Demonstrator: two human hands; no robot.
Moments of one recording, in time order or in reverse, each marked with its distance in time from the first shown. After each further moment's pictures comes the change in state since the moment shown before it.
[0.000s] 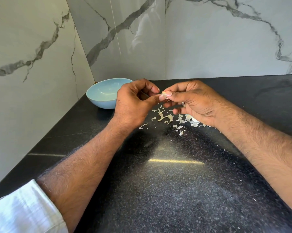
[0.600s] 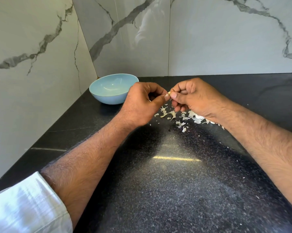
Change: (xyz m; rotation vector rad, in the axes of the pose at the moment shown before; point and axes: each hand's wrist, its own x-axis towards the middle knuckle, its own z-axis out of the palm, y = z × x) left_hand -0.003 0.005 0.001 0.167 -0.182 0.007; right_hand 0.003 0.003 0.003 -0.402 0.052 -0.041
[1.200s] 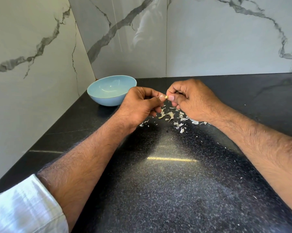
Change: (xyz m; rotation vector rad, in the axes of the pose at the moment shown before) left_hand 0.001 -0.004 0.003 -0.427 -0.086 -0.323; right_hand -0.007 -0.005 0.002 -0.491 0.150 -0.248
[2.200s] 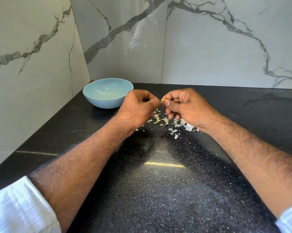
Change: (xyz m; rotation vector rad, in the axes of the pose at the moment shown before) left_hand -0.003 0.010 0.006 0.151 0.108 0.026; right_hand 0.000 -0.002 0.002 0.401 -0.101 0.173
